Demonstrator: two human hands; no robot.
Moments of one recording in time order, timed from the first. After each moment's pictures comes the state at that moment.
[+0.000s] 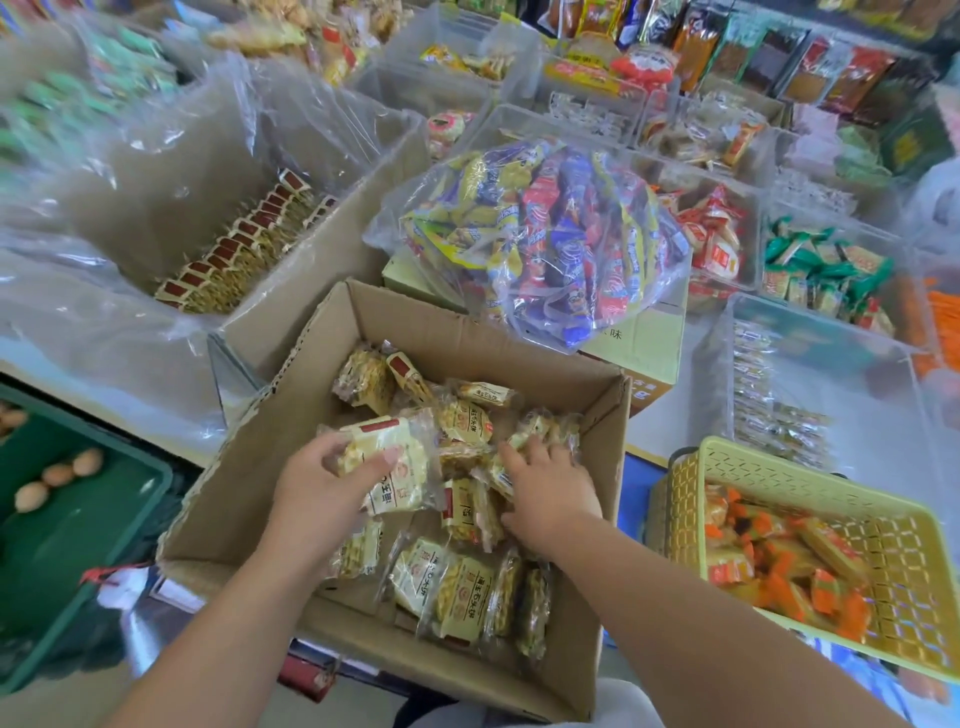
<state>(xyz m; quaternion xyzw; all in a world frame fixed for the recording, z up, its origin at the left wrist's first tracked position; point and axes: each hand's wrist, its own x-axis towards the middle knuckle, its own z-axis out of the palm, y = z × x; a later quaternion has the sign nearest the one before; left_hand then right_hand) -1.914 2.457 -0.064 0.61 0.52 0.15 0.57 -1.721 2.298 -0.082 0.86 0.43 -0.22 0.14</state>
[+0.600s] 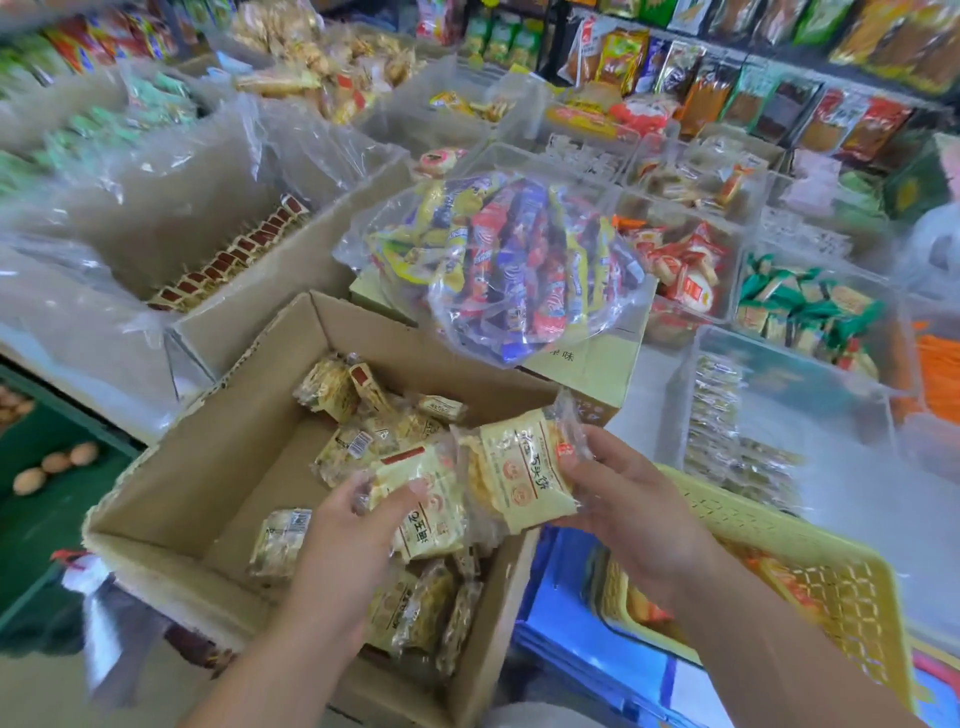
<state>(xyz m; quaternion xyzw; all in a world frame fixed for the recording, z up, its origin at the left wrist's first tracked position) -1.856 2.322 -0.011 0.46 0.50 0.23 0.69 -1.652 2.183 0.025 0.61 0.21 -0.49 -0.59</state>
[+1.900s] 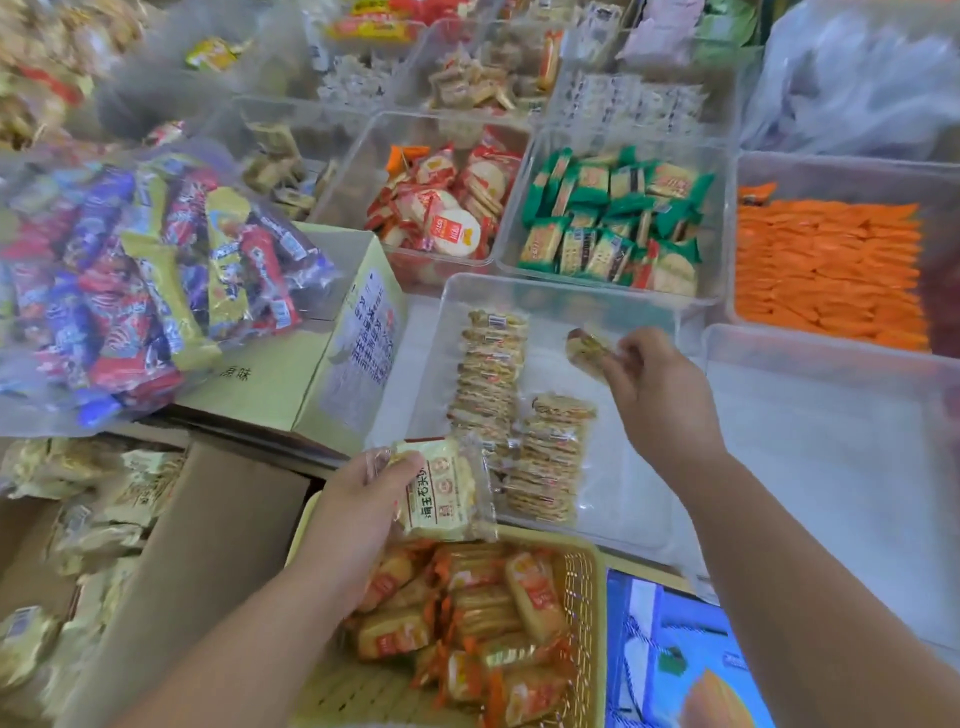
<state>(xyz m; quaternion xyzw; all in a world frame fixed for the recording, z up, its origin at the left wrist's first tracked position) -1.517 2.138 -0.041 0.57 0.53 0.05 0.62 -1.274 1.972 -0.076 0.89 0.27 -0.06 -0.36</state>
